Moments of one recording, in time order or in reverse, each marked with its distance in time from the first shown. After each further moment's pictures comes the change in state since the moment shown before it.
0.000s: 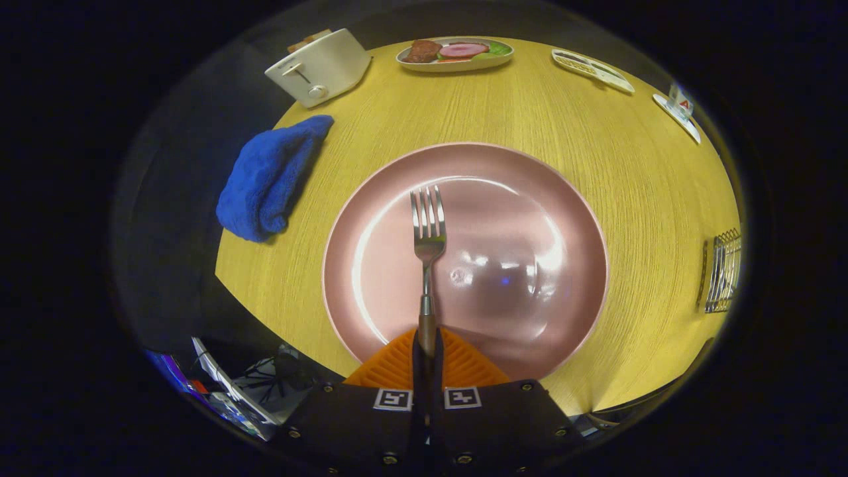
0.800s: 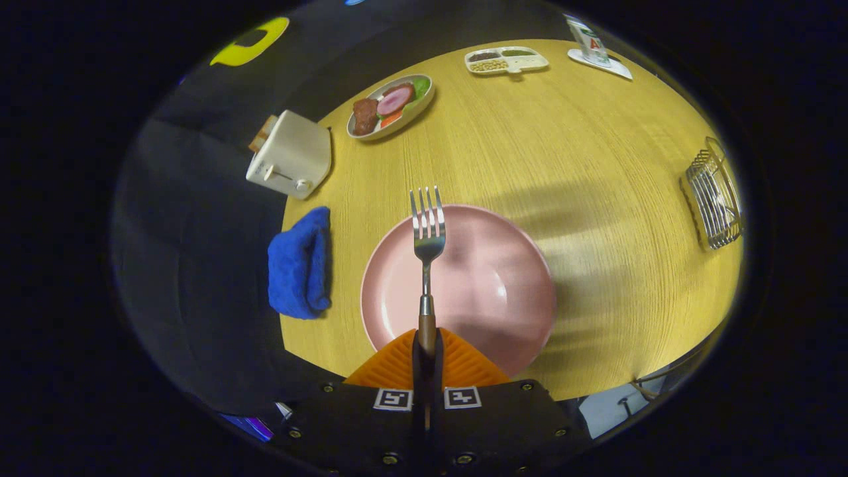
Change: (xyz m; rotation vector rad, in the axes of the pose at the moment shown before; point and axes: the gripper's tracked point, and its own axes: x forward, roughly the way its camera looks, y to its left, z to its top) arm -0.067 -0.009 0.043 0.375 -0.183 0.169
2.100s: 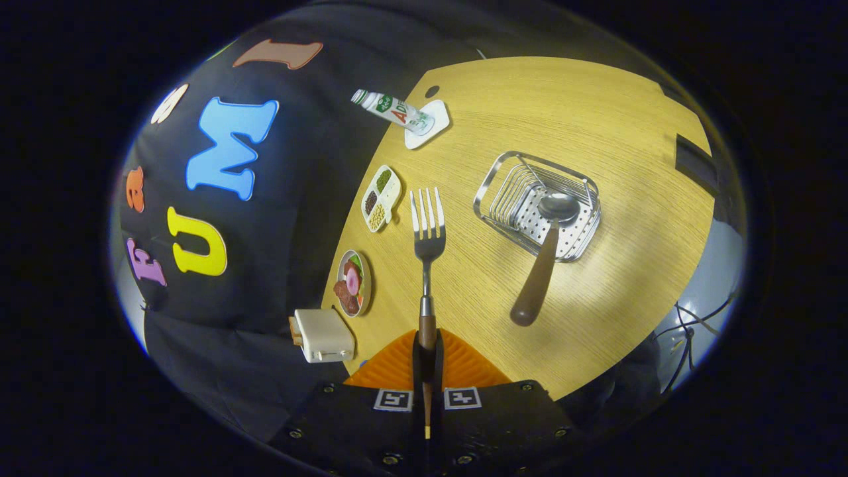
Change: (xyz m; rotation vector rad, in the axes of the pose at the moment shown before) arm -0.144 -0.123 0.084 0.639 -0.442 0.161
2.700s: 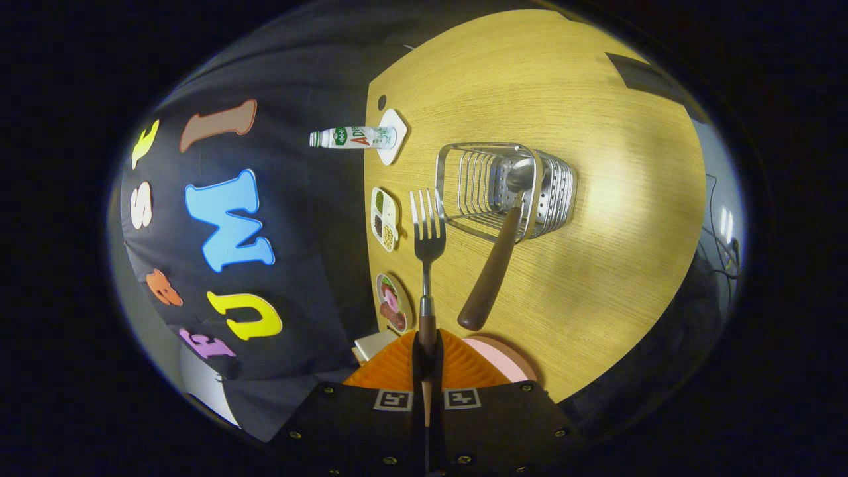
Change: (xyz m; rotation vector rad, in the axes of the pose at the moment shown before) arm -0.010 -0.002 0.015 0.381 0.026 0.197
